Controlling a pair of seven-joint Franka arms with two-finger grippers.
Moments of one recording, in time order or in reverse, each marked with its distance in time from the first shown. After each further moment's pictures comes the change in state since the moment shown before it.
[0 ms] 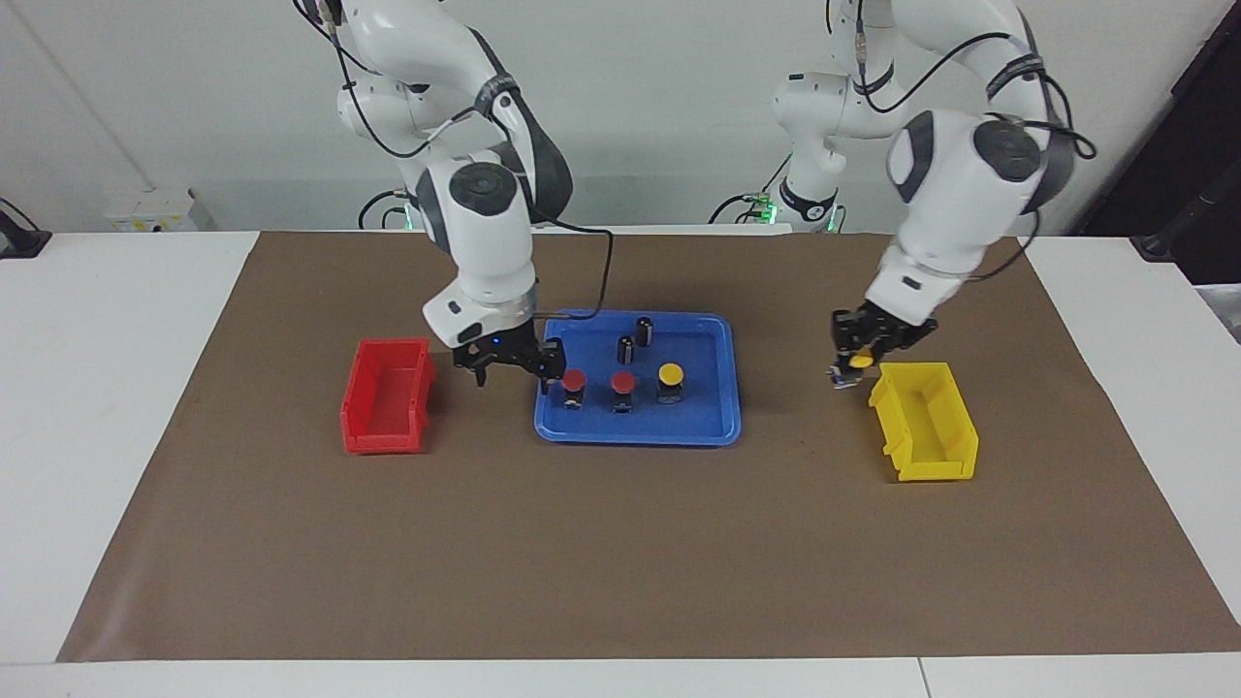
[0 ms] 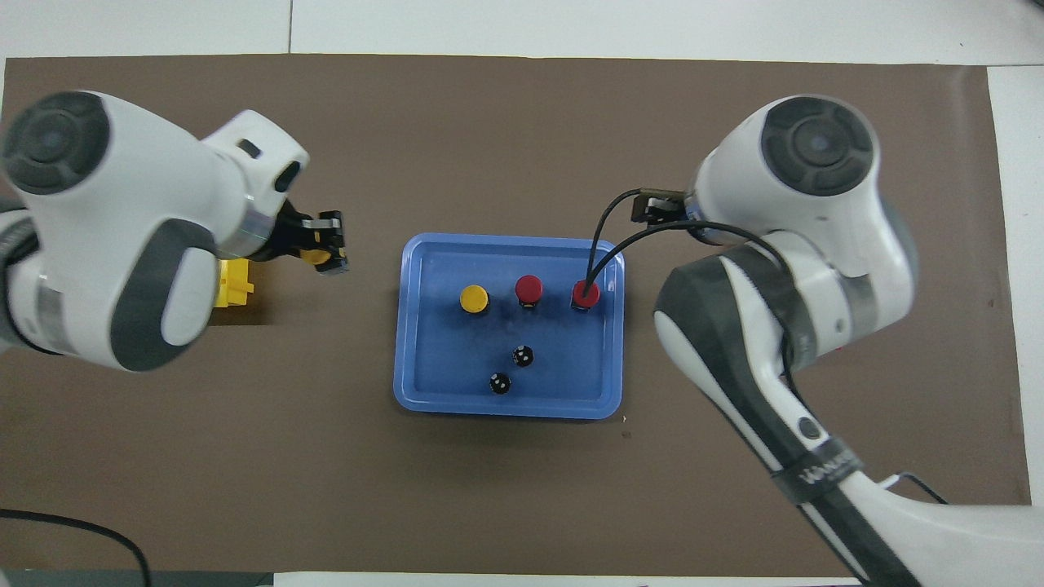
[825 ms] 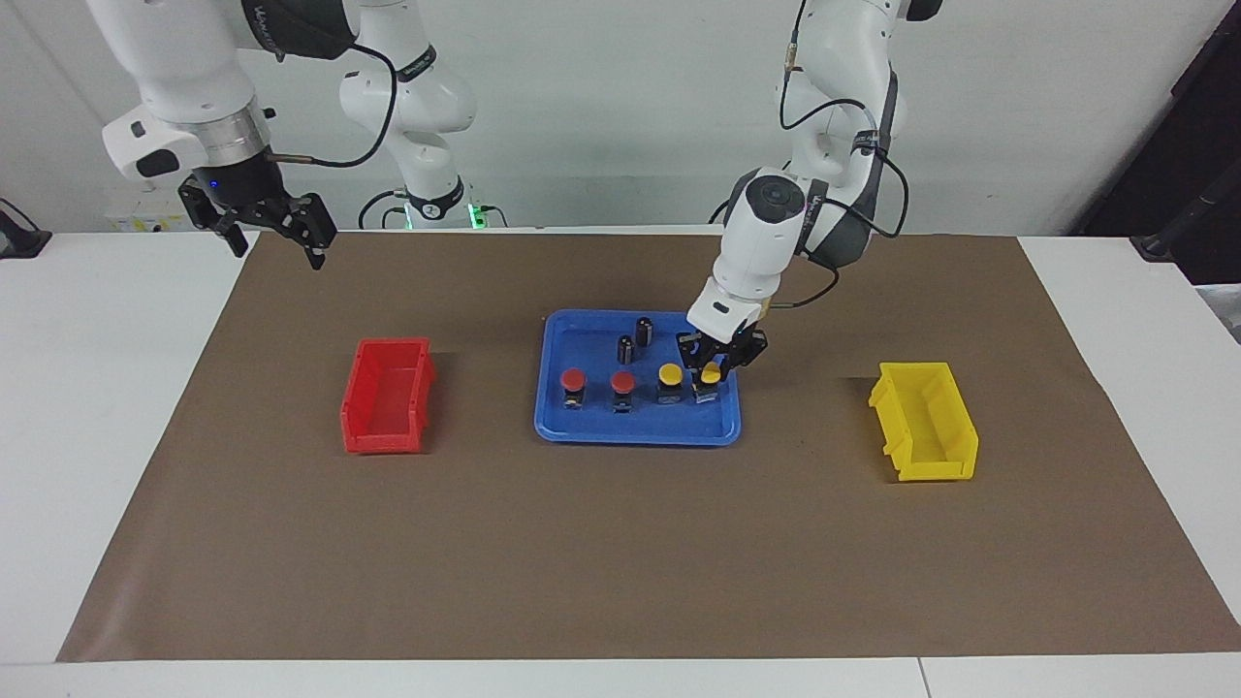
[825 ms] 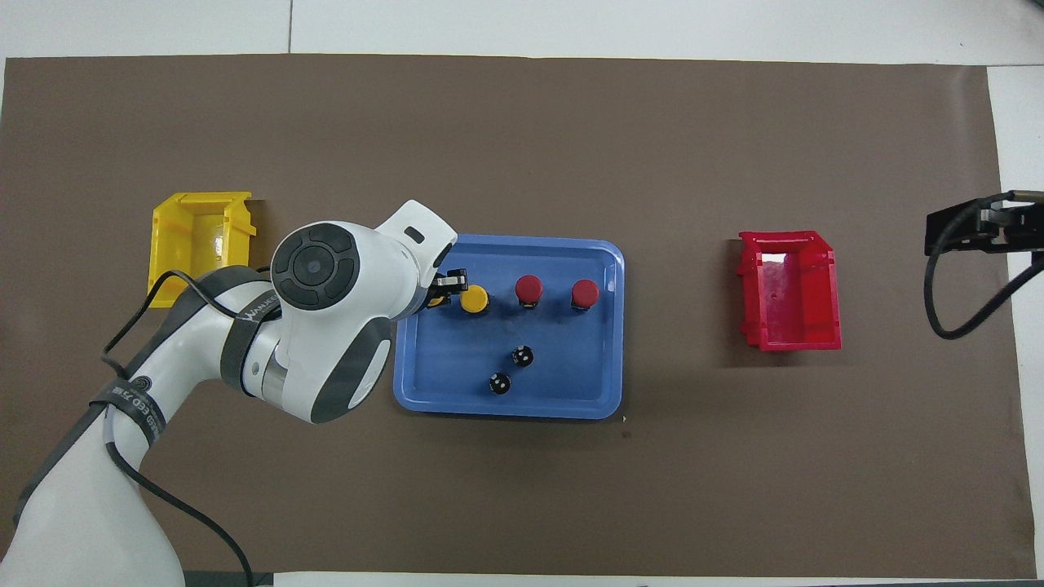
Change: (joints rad) left arm -0.114 0.081 0.018 -0.156 0.000 0.282 -0.088; right arm -0.311 -0.233 -0.010 0.032 0.044 -0.347 -0.431
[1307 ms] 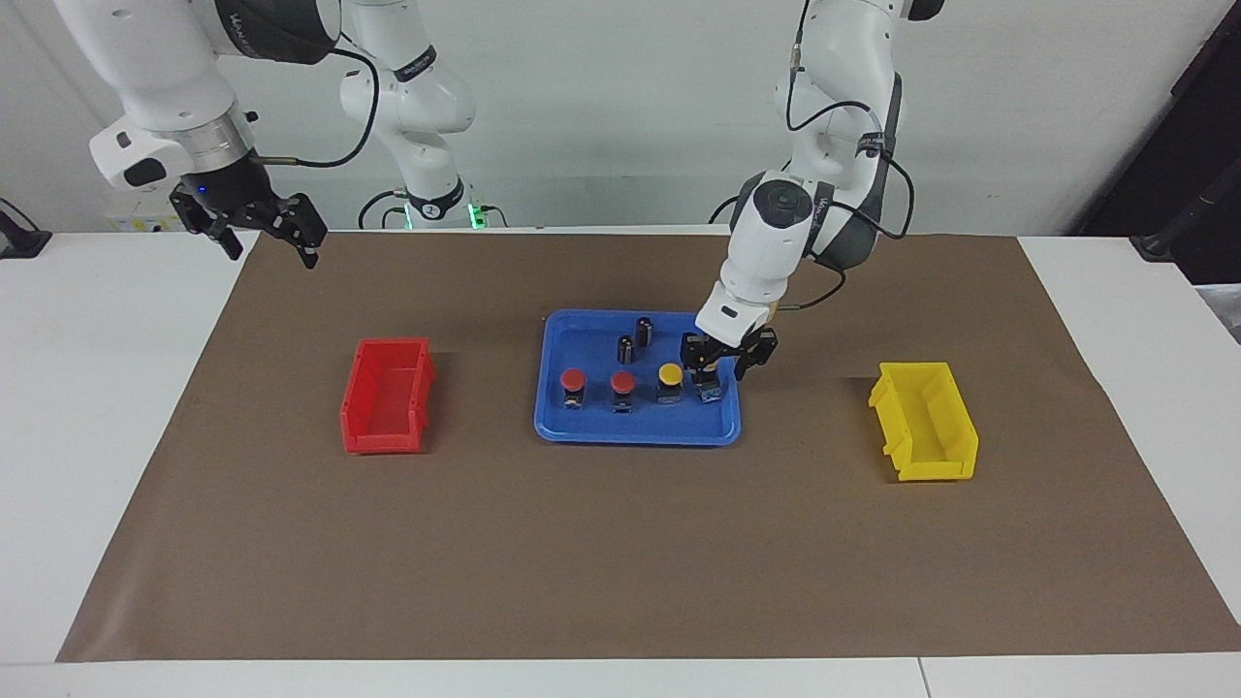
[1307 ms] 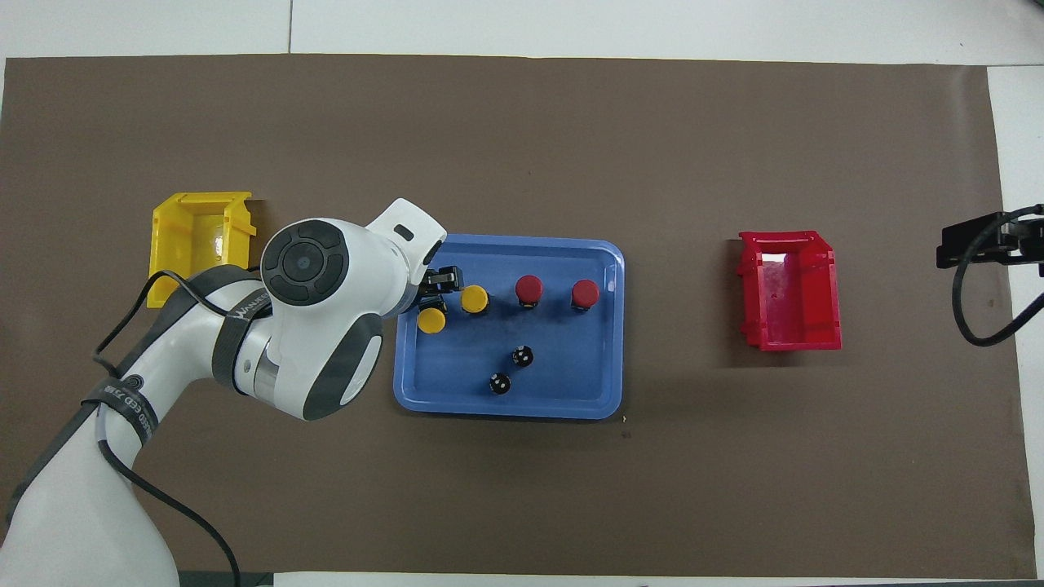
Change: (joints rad) left arm 0.000 -0.012 0.004 0.000 0.000 -0.034 0.000; right arm -0.010 0.000 -0.004 -0.009 0.013 0.014 -0.019
